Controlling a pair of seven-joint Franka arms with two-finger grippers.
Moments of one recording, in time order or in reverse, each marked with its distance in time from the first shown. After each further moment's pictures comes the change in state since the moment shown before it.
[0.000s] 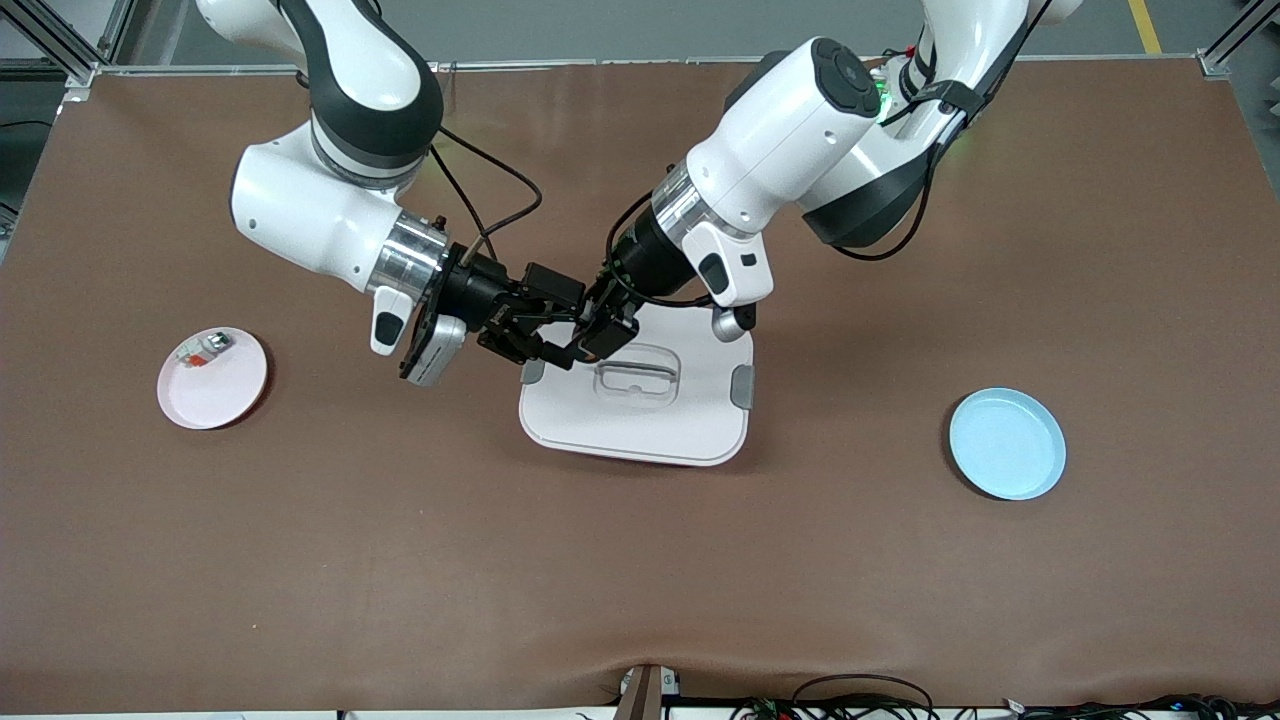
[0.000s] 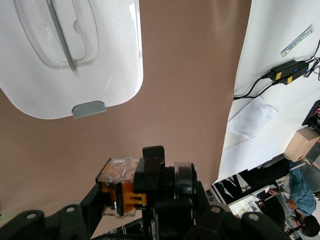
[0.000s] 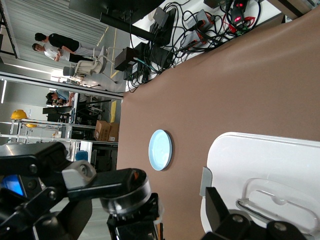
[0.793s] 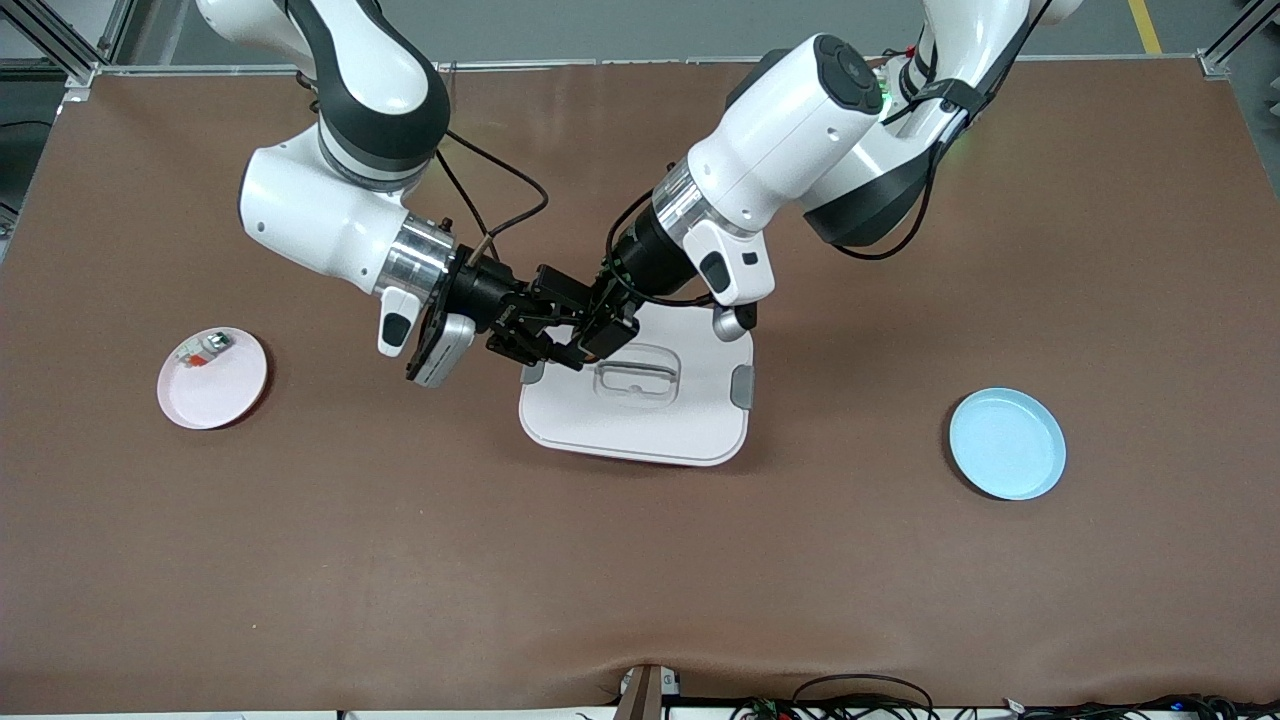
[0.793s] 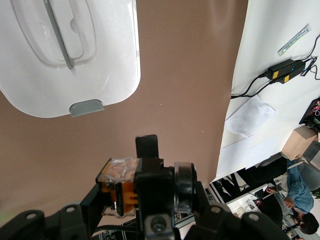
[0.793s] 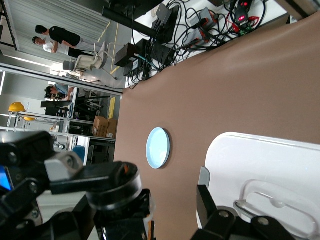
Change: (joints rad) left arm 0.000 0.000 0.000 0.009 0.000 0.001 0.000; right arm 0.011 0.007 0.000 0.000 0.000 0.000 -0.039
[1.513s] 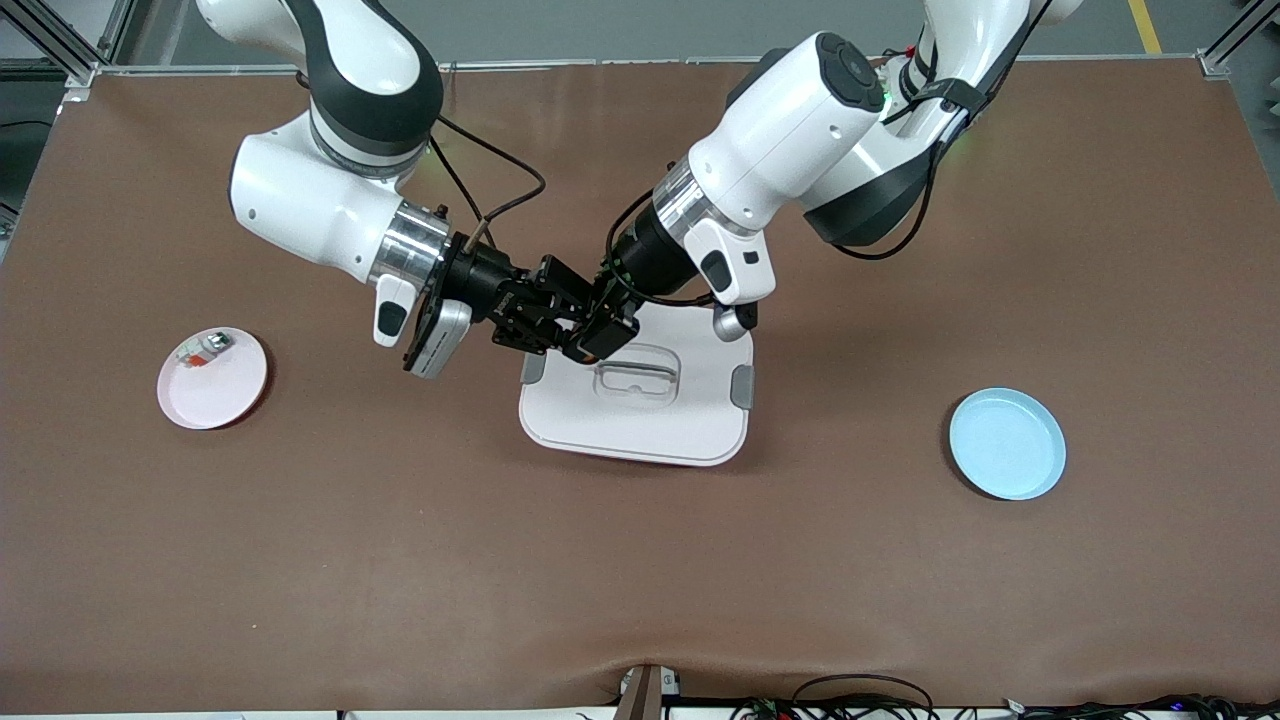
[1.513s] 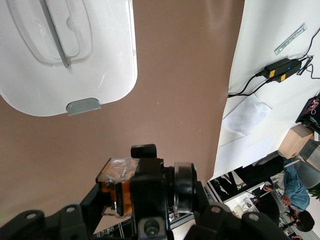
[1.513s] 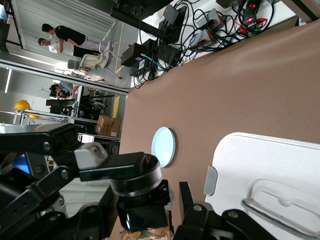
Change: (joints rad) left arm 0.000 0.000 0.000 0.001 0.000 0.011 0.000; right arm 0.005 -0.030 -0.016 -0.005 0.000 -0.019 0.000
